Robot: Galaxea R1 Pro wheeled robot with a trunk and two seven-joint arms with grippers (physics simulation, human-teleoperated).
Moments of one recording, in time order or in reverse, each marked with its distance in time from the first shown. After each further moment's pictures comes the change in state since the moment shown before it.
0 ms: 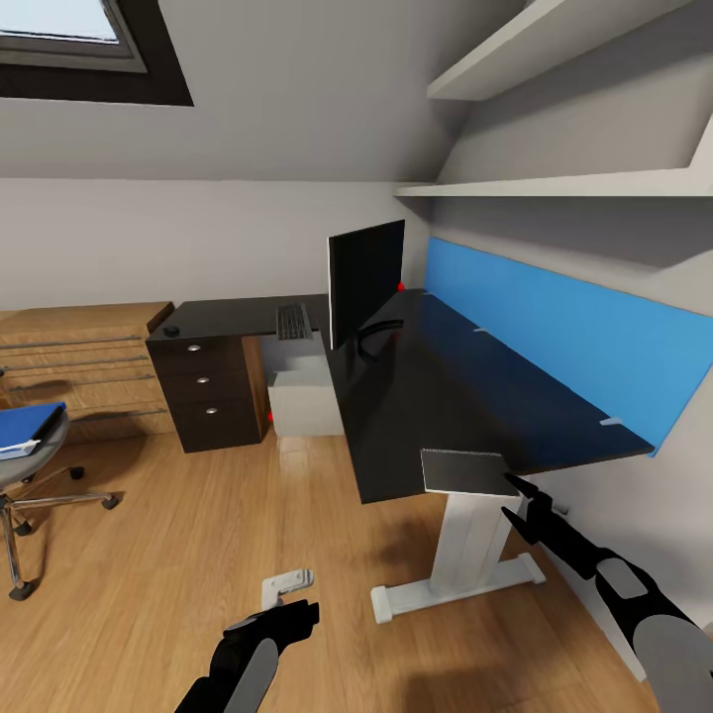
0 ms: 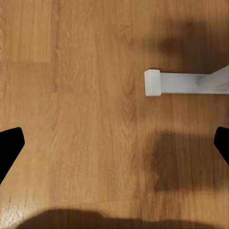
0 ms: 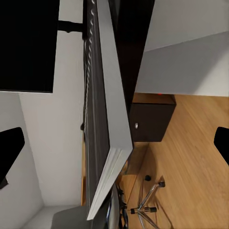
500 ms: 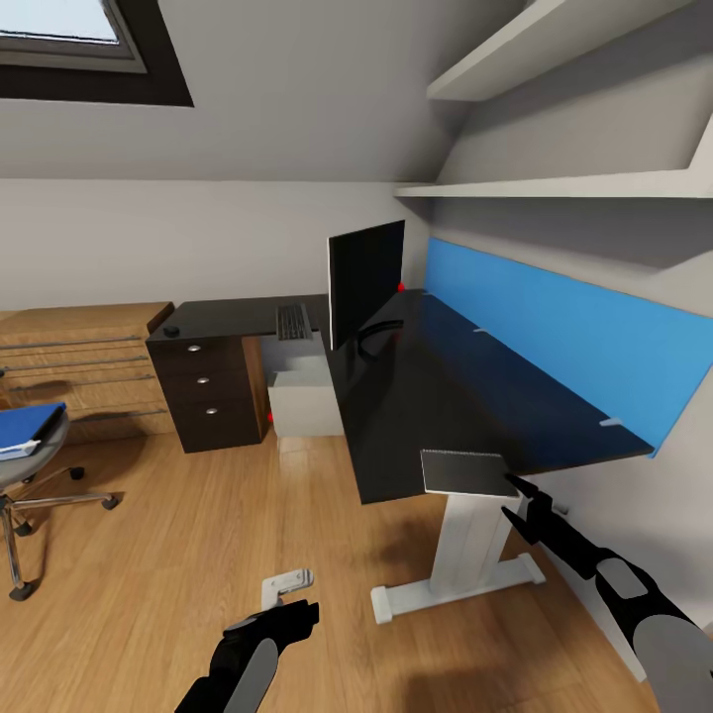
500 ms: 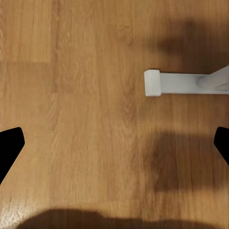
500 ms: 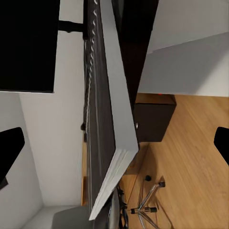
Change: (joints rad) left arm 0.000 0.001 0.000 0.000 0.001 0.000 0.000; right arm 0.000 0.000 0.000 0.000 0.000 0.000 0.000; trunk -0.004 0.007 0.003
